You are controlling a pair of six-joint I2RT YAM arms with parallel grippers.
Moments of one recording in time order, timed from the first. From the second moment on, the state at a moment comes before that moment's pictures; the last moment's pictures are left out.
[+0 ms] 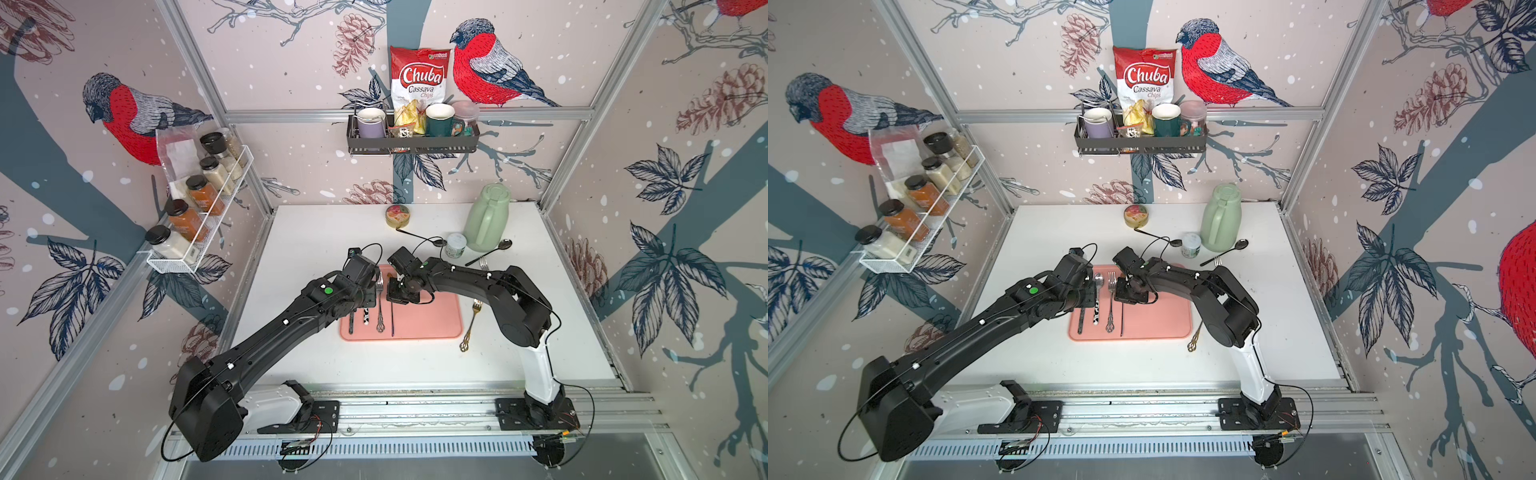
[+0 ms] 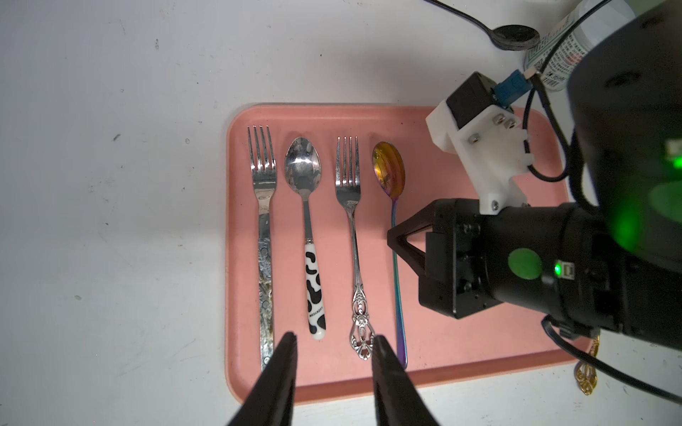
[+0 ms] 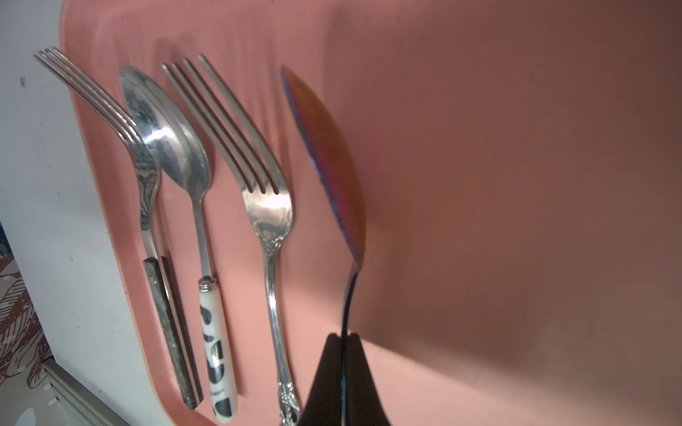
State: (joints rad) left arm -0.67 1.23 1.00 -0.75 -0.24 -0.58; right arm 0.86 2.10 1.49 -0.52 -0.19 0.81
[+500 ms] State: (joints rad) left arm -0.66 1.22 1.00 -0.75 -0.24 -0.58; right arm 0.85 2.10 1.49 -0.58 -0.11 0.81
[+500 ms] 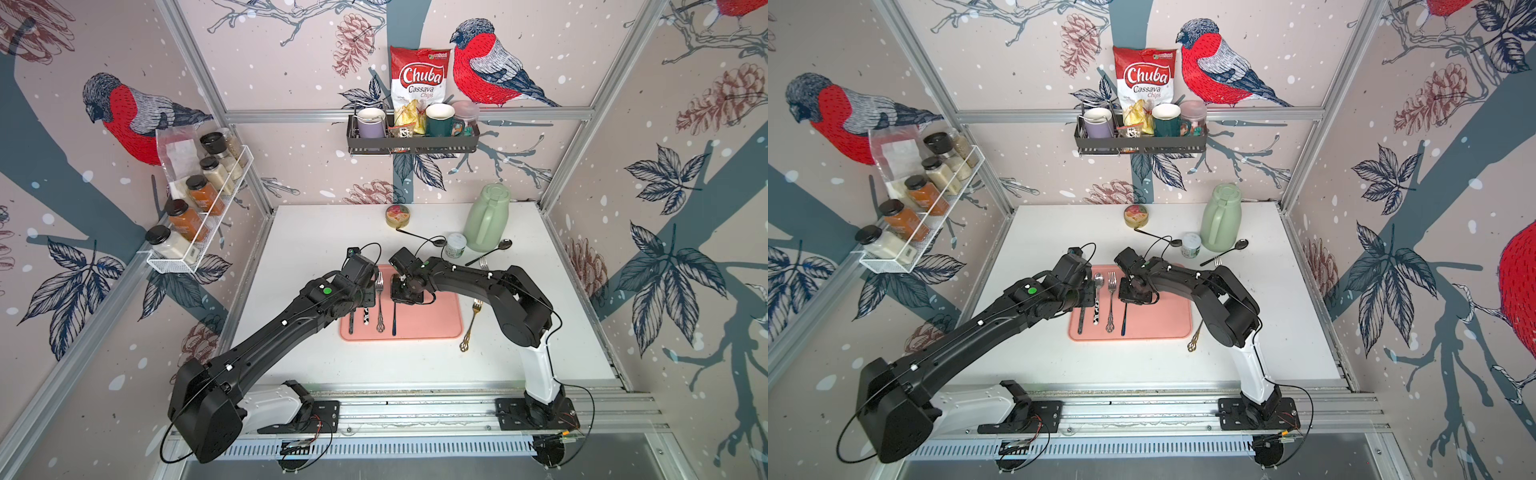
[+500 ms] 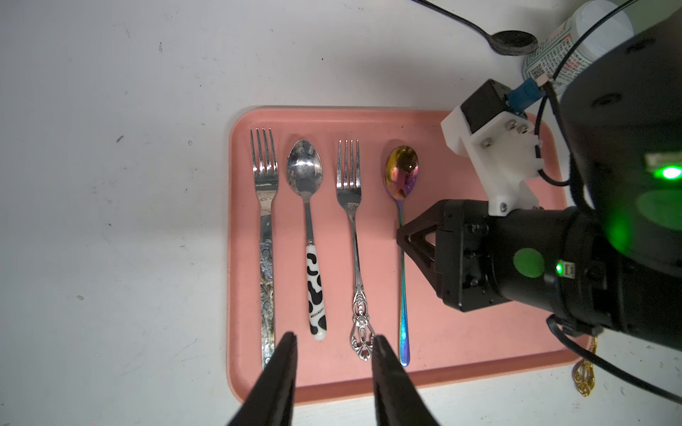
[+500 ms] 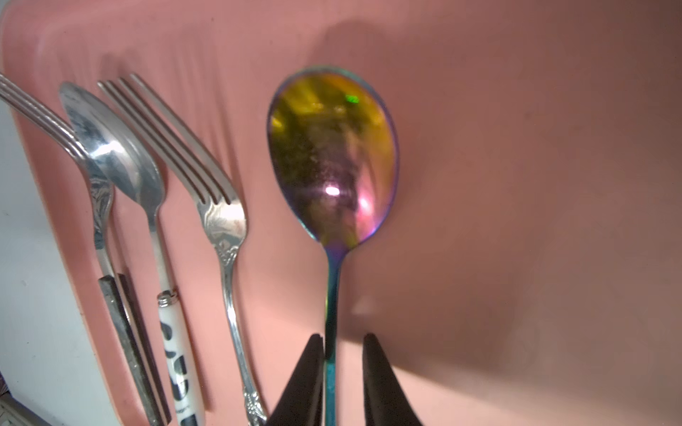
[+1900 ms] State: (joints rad) left arm -0.66 1.22 0.96 -0.68 -0.19 -0.54; right arm 0.82 1.77 1.38 -0.80 0.14 0.81
